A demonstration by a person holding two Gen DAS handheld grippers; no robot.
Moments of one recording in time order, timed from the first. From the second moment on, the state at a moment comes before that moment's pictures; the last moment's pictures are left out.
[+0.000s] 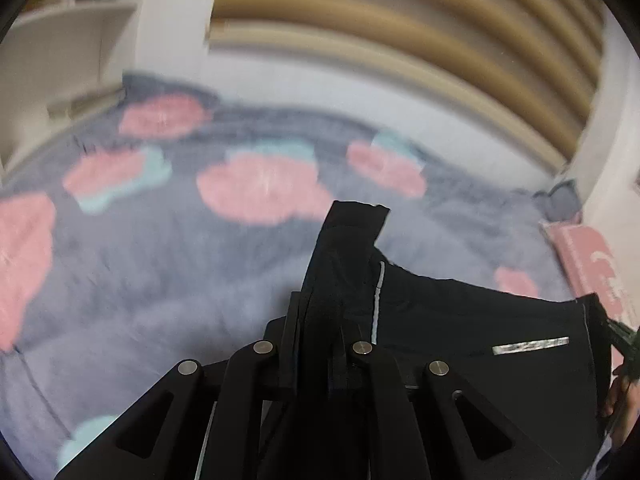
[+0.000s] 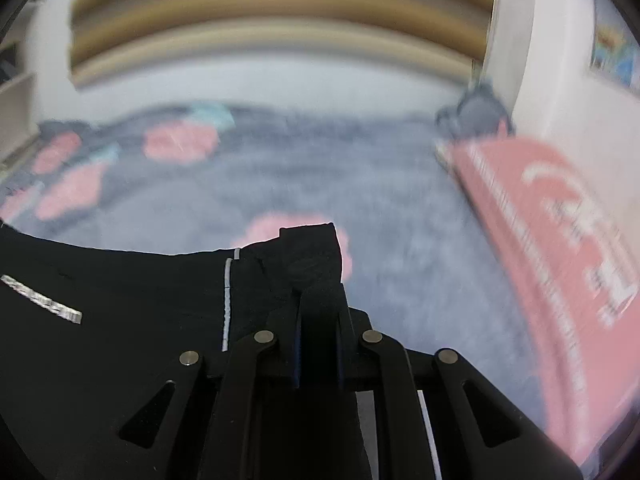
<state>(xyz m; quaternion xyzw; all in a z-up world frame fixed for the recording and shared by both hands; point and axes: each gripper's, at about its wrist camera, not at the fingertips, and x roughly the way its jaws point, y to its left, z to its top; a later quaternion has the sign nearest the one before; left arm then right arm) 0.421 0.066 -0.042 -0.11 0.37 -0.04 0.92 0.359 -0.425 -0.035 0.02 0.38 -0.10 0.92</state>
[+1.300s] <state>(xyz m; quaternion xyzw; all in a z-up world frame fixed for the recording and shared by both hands) 0.331 -0.062 -0.109 -0.08 0.47 -0.18 0.86 0.271 -0.242 -0.076 0.01 0.46 0.06 0.89</state>
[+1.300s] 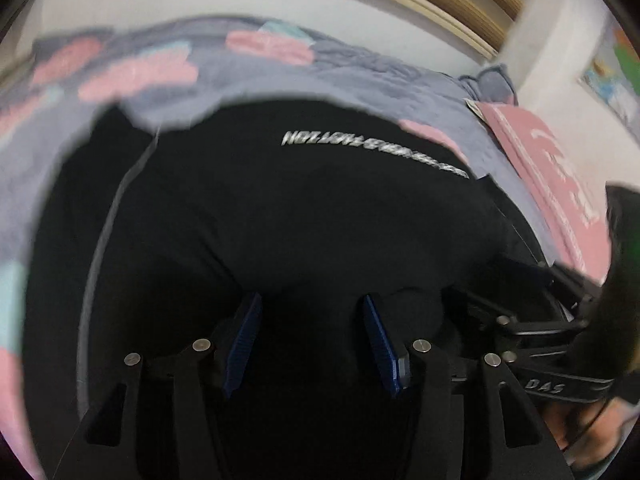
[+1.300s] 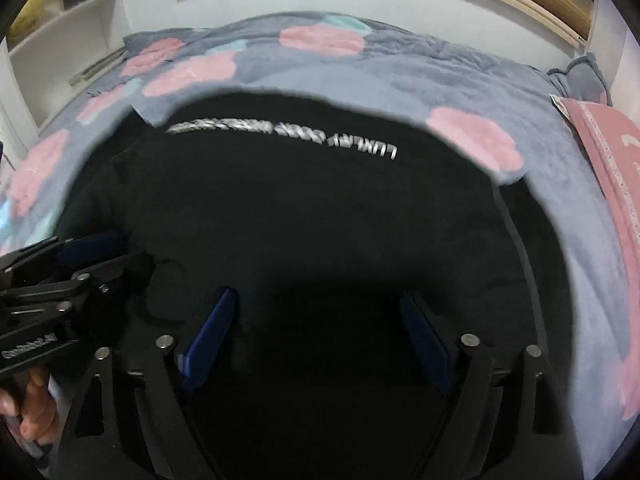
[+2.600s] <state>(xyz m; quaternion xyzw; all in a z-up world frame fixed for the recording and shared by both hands) 0.258 0.087 -0.023 -0.11 0.40 -0.15 0.90 0.148 -0.354 -0.008 0.03 0.43 0.03 0.90</state>
